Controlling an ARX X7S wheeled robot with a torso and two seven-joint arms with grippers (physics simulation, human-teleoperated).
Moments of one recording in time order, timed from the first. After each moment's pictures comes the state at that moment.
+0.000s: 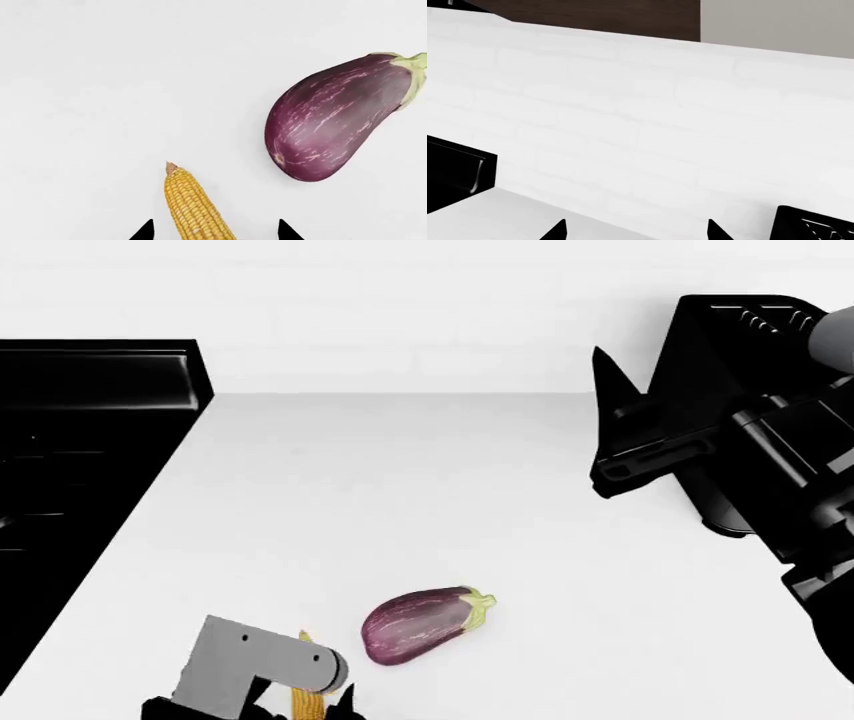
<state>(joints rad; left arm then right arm) -0.37 -0.63 0.25 0.83 -1.92 -1.11 -1.37 0.87 0.55 0.21 -0.78 1.16 1.33 0.35</state>
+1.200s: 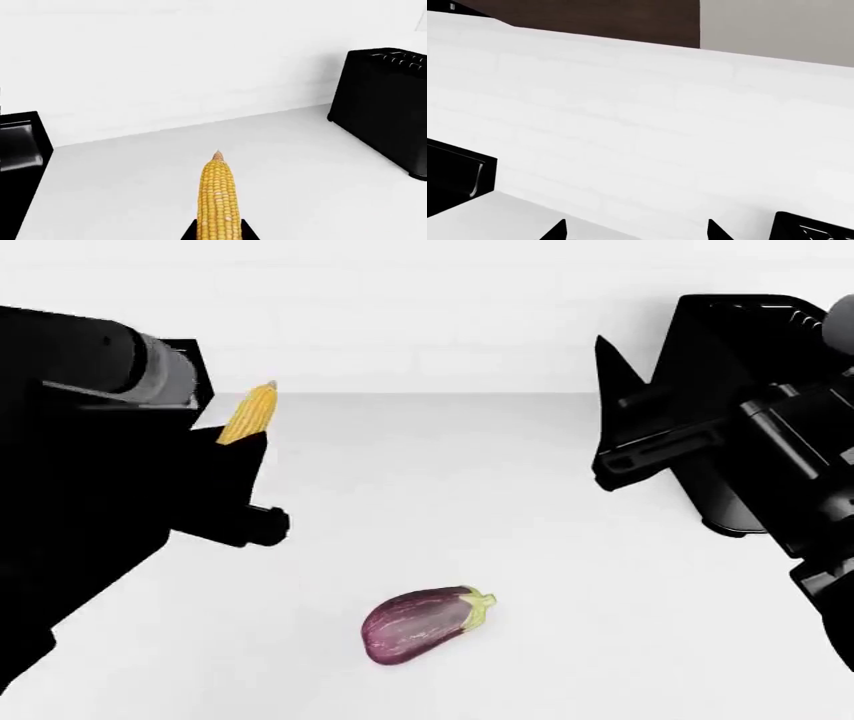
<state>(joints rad) -1.10 -0.82 0.22 0.57 -2.21 -1.07 -1.22 0.91 0.58 0.19 -0.76 1.25 1.32 0.43</state>
